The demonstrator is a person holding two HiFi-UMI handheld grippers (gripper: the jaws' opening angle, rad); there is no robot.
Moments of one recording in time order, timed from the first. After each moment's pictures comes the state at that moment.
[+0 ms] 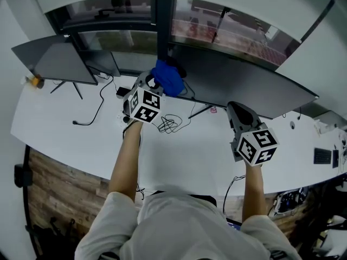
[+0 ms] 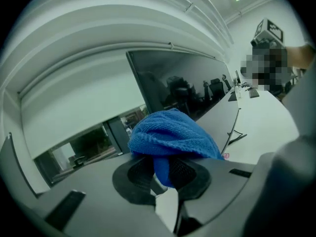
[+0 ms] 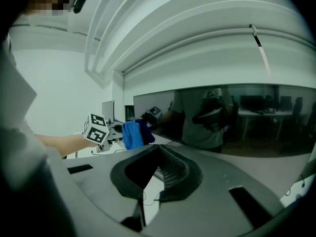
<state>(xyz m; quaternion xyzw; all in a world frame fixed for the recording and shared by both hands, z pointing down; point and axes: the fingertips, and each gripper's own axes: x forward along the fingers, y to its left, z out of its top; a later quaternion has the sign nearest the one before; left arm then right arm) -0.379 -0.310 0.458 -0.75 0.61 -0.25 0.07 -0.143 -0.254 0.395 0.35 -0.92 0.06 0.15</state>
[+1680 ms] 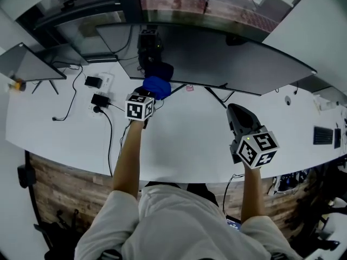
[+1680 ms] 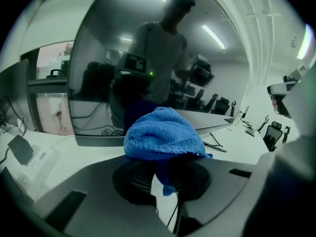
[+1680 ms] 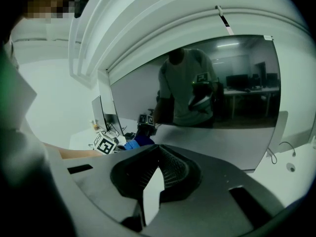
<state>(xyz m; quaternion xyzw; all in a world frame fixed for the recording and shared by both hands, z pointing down) -0.248 -0.329 0.667 -0.77 0.57 -0.16 -0.25 0.013 -0.274 0.478 0.38 -0.90 0.16 0.17</state>
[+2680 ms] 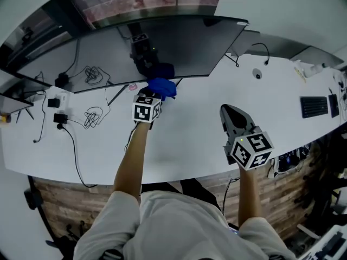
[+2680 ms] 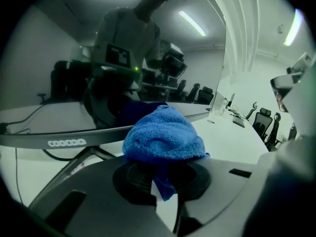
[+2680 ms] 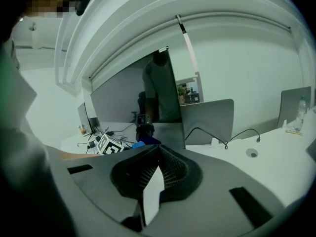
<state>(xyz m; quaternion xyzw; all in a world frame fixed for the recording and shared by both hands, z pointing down) 0.056 -0.390 0.688 -0.81 0.50 -0.21 -0.22 0.262 -0.286 0.506 0.45 -0.86 0.19 0.15</state>
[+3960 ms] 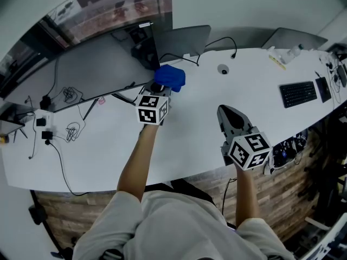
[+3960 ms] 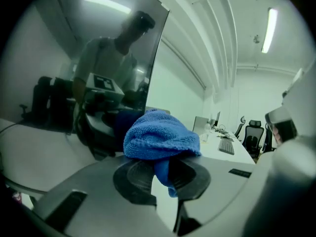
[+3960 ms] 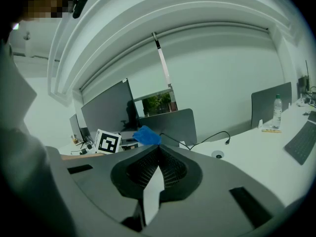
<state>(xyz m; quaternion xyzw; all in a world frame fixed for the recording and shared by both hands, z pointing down) 0.286 -0.426 0.571 -0.87 0.47 -0.09 -0.13 0.439 -0.283 0.486 0.50 -0.84 0.21 0.10</state>
